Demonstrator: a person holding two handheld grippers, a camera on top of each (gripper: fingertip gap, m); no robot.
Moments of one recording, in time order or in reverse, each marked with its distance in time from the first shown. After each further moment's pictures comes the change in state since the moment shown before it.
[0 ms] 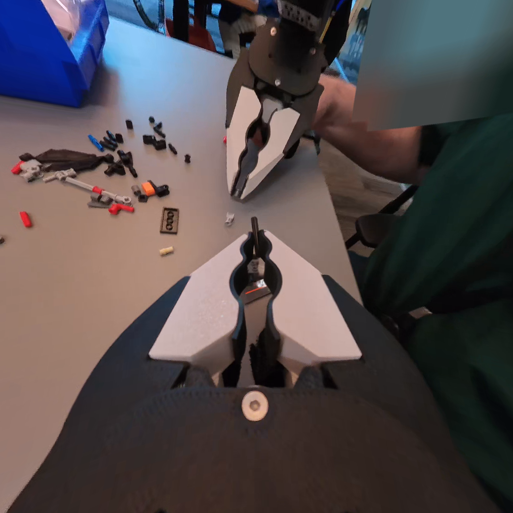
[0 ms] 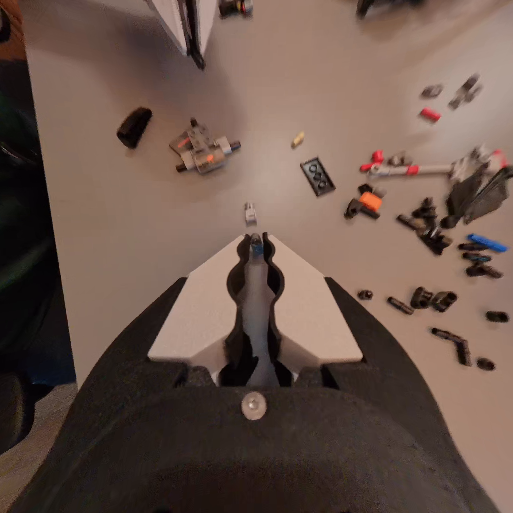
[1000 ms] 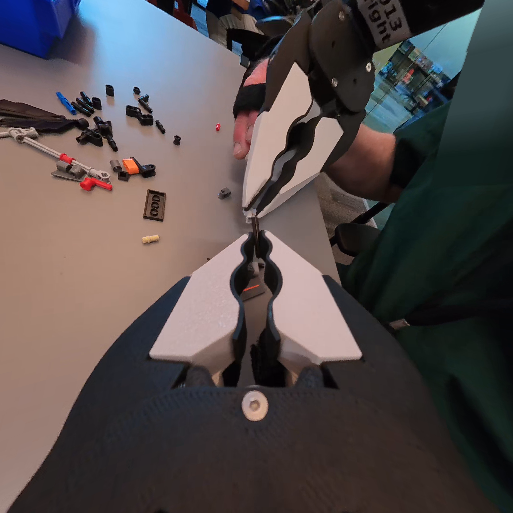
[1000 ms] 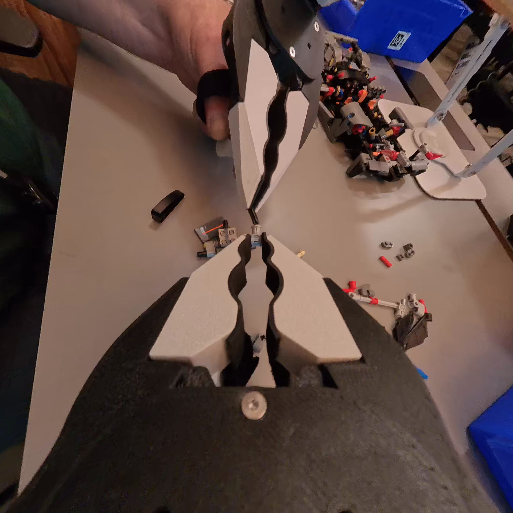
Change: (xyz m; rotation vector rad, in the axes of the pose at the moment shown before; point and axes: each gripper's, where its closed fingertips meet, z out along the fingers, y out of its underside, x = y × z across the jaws) left arm -0.002 0.010 0.009 0.013 0.092 -0.147; right arm -0.026 -0.076 0.013 0.190 0.086 -0.328
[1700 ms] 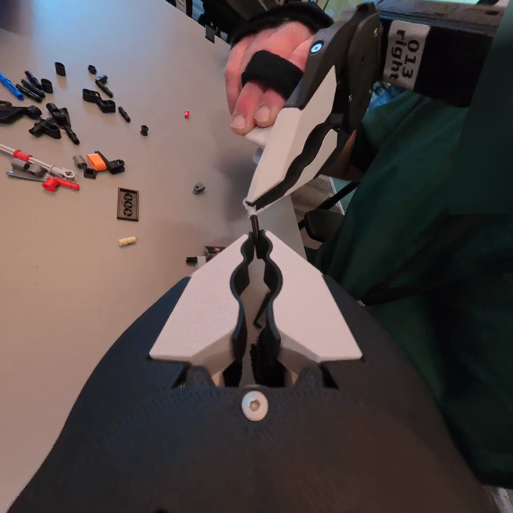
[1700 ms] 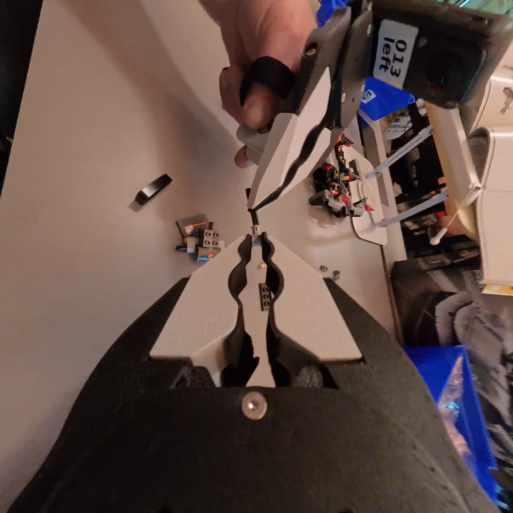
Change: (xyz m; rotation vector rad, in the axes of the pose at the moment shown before) left arm 0.015 -0.008 -0.010 -0.096 0.127 -0.049; right arm -0.003 -0.021 -0.008 -0.074 0.149 -0.380
